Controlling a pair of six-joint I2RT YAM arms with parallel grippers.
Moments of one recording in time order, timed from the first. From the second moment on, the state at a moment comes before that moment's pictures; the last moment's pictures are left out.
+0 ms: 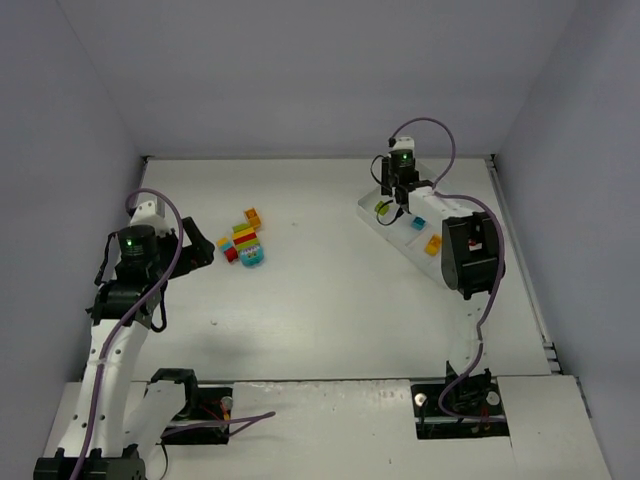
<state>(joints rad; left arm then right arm) -0.02 0.81 0.90 -0.64 0.06 -0.38 0.23 2.13 1.56 -0.02 0.27 0.07</state>
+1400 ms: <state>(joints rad) -0.02 0.82 0.90 -0.64 0.07 -0.38 0.75 2.31 1.91 -0.01 0.04 0.13</state>
